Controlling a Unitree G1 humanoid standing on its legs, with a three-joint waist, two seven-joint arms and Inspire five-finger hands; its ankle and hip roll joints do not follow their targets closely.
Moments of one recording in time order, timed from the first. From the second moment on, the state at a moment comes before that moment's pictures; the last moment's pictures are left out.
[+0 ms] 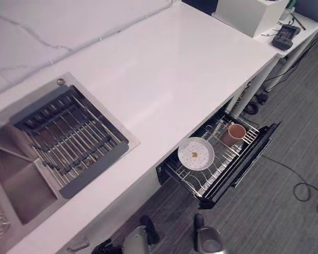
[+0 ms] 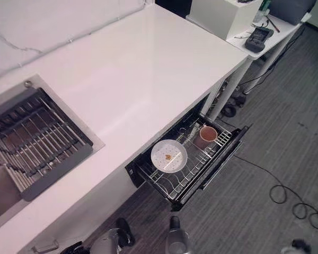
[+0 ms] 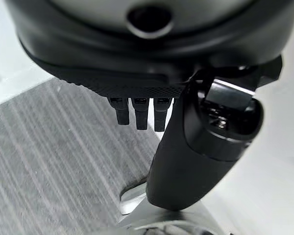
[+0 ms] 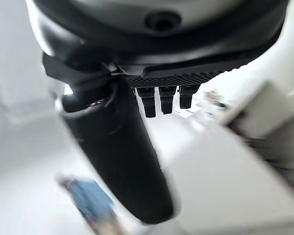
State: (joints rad) left arm 0.06 0.25 -0.12 1.17 -0.43 -0.05 0.08; right arm 0.19 -0.45 -0.40 0.80 0.09 -0.28 -1.13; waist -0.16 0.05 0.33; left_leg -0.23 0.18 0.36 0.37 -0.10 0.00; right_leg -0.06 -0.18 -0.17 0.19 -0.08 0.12
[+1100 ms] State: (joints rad) left arm 0.01 0.22 -0.13 1.17 -0.46 -0.11 -0.03; right arm -0.40 -0.61 0.23 1.02 -0.17 -0.24 -0.84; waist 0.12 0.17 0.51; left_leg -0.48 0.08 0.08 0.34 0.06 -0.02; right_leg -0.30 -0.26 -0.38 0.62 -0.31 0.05
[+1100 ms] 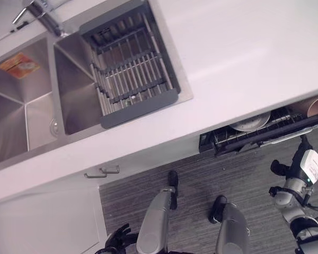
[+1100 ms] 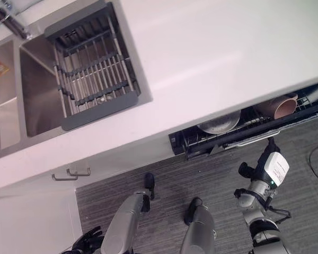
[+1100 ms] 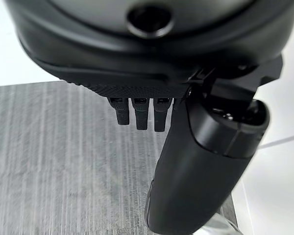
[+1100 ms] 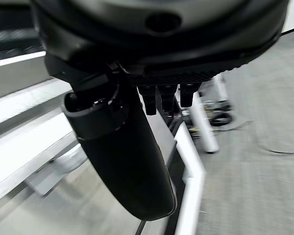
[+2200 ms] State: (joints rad) left arm 0.00 0.27 -0.07 1.13 -0.43 -0.17 -0.25; right arm -0.42 -0.66 0.30 1.06 -0.06 -0.08 -0.69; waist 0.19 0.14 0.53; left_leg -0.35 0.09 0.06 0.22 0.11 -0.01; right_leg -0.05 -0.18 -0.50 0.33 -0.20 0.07
